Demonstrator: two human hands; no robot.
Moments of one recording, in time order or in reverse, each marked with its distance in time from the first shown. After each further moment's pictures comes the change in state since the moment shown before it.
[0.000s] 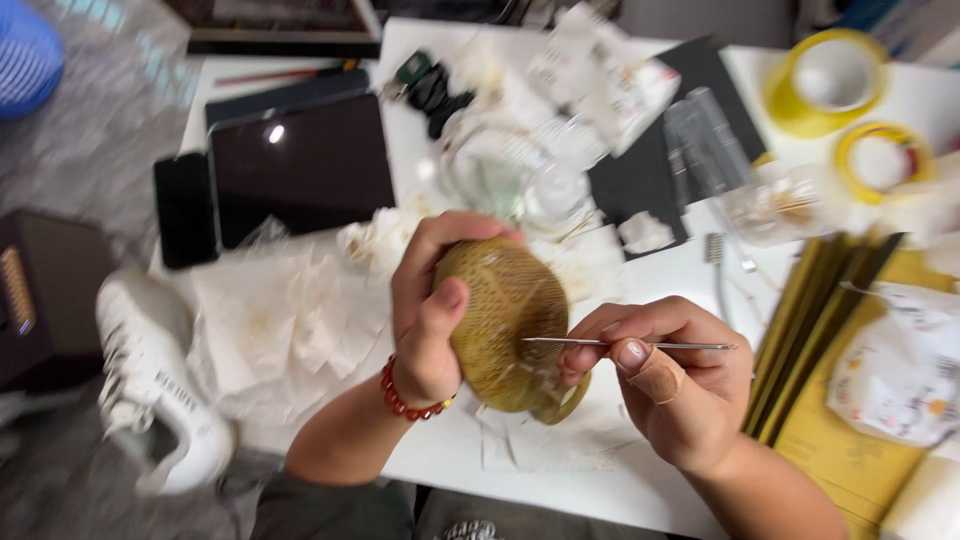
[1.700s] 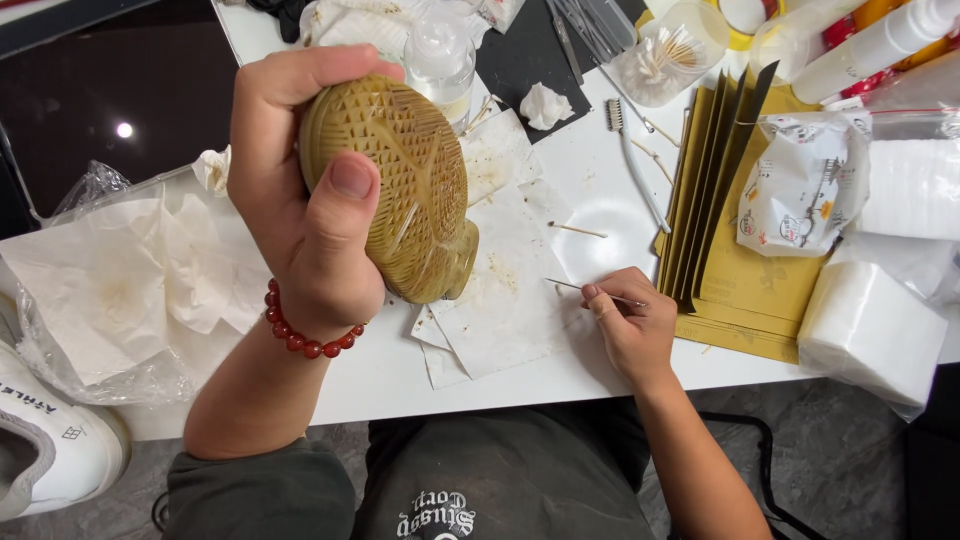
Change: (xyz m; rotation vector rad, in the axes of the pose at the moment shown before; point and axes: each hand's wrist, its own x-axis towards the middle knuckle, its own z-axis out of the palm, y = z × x) left_hand -0.003 0.013 0.004 0.375 -0.101 0.319; right_hand -0.146 0.066 -0.078 -1.114 0.450 0.030
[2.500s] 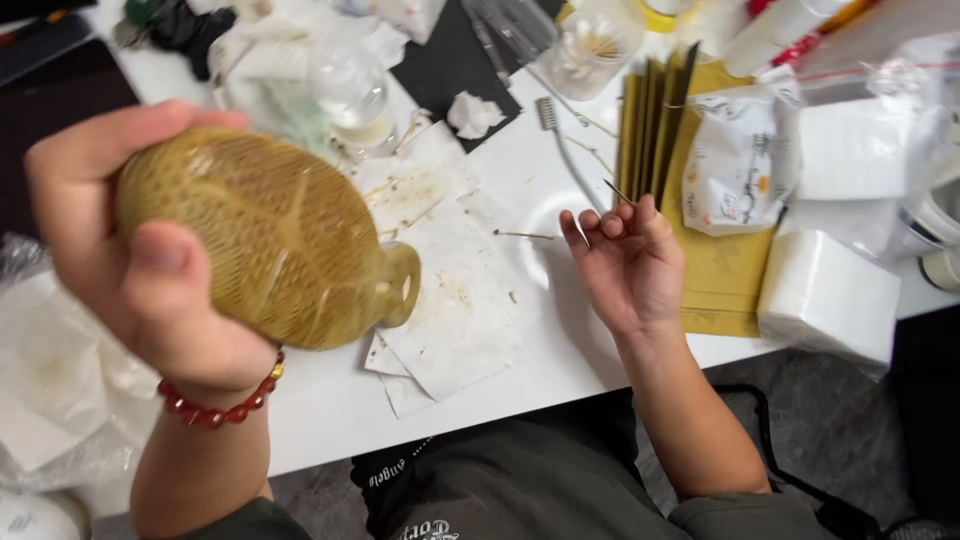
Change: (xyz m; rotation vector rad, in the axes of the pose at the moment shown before) left_hand 0.014 -0.009 0.006 0.051 0.016 -0.004; right_hand 0.059 0.001 -0.031 1.456 0.245 0.373
